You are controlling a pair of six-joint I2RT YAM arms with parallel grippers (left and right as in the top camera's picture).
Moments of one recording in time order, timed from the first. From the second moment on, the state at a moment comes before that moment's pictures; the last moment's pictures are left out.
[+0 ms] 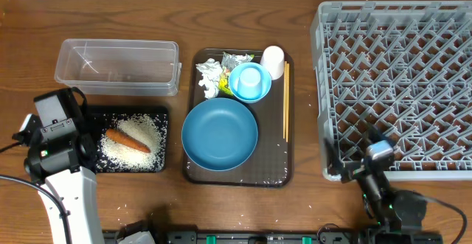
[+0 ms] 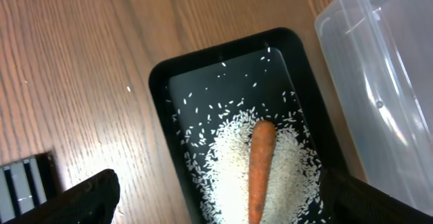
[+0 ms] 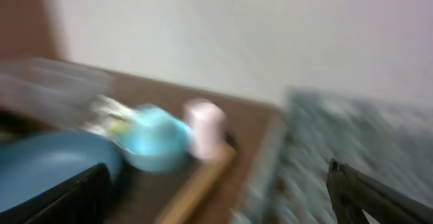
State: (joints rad) left arm 0.37 1.08 1.01 -1.03 -0.34 -0.83; right arm -0.04 0.02 0.01 0.10 -0.53 0.03
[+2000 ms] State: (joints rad) left arm 0.37 1.08 1.01 -1.03 -0.32 -0.86; right arm 0.42 1.71 1.63 -0.62 -0.34 -0.06
